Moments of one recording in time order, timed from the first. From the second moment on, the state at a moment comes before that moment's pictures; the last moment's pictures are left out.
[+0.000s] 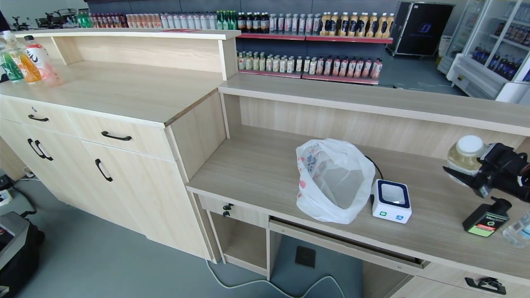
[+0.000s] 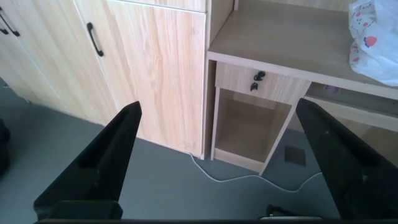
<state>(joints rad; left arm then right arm) 0.00 0.00 0.00 0.00 0.00 0.00 -0.44 1.87 -0.71 -1.04 0.72 -1.01</state>
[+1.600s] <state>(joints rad) 0.00 0.00 0.00 0.00 0.00 0.00 -0.37 2.04 -0.72 -1.18 0.72 -1.09</state>
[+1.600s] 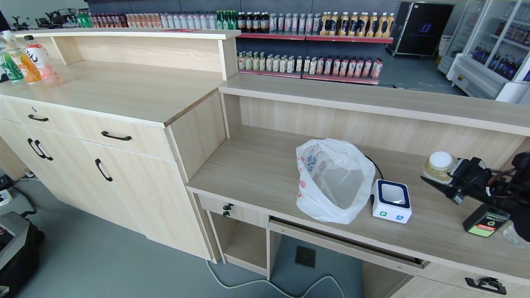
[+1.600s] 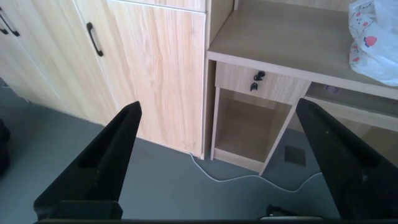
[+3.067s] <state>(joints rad) 0.00 0.00 0.00 0.00 0.00 0.00 -0.36 2.04 -0.73 -1.20 0.72 -0.97</state>
